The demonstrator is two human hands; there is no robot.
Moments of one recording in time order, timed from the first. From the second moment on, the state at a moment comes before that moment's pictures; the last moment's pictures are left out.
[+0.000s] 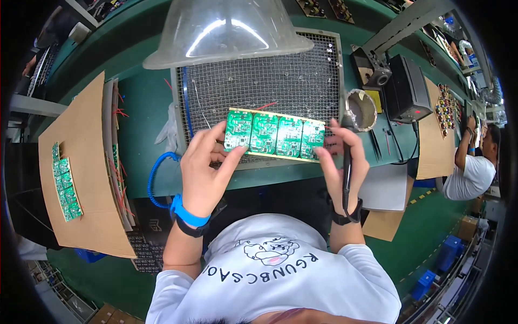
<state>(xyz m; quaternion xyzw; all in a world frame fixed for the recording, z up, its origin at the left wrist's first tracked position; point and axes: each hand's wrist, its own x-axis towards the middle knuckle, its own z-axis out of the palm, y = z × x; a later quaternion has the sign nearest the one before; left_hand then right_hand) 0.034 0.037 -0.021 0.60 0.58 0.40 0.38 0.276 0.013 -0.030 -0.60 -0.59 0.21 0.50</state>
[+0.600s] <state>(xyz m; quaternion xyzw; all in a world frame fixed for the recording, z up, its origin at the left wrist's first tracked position) 0.038 0.028 0.011 0.51 0.37 0.58 0.51 0.276 0.010 -0.015 -0.41 -0.71 0.22 0.53</state>
